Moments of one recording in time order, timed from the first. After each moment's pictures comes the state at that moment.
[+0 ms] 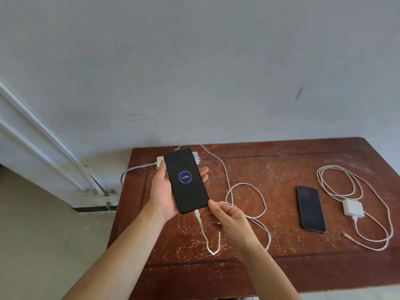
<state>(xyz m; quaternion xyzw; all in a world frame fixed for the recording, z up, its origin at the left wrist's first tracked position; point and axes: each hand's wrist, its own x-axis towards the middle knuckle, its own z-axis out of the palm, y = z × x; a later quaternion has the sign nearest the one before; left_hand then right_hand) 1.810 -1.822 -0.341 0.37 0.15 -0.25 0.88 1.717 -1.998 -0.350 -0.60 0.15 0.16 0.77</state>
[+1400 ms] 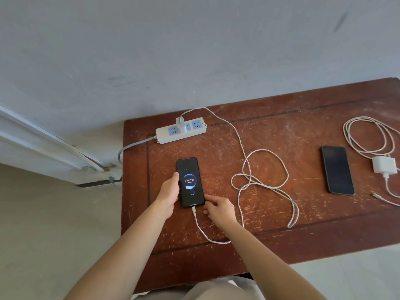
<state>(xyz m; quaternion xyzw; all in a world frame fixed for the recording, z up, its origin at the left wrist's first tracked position) 1.832 -1.777 -0.470 0.69 0.33 -0.28 0.59 1.756 -1.925 -0.522 -0.73 0.31 0.23 0.56</state>
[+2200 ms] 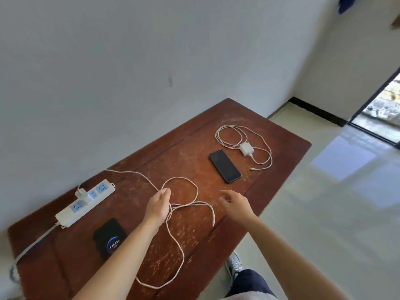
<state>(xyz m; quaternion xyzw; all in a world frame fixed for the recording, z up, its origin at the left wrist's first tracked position) 1.820 -1.939 -0.415 0.81 -0.10 -0.32 0.49 1.659 -2.129 -0.430 -0.82 0.41 0.01 0.40</state>
